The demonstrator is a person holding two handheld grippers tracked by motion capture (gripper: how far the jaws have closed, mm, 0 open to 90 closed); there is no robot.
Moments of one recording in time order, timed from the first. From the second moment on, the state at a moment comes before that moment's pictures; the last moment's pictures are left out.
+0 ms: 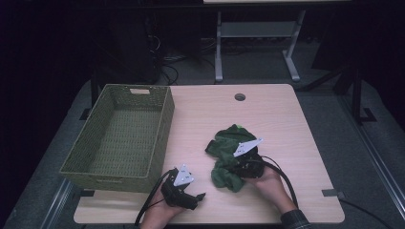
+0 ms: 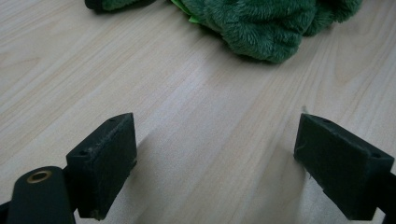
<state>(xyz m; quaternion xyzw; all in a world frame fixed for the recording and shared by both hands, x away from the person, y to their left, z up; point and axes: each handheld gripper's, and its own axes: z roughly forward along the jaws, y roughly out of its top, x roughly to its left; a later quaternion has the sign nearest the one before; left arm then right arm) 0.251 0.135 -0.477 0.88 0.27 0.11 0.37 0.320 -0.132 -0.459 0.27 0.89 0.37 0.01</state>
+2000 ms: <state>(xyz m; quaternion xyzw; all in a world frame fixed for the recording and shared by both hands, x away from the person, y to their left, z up) 0.455 0.056 -0.447 0.89 0.27 0.08 0.36 0.421 -0.218 -0.454 0.43 0.82 0.37 0.07</state>
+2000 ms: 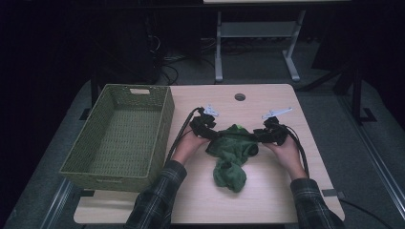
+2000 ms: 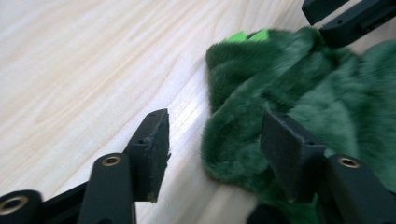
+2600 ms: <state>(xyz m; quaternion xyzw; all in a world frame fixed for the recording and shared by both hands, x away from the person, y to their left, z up) 0.463 0.047 -0.463 0.90 0.25 0.06 0.34 0.422 -0.213 -0.466 0.43 0.83 0.34 0.07</state>
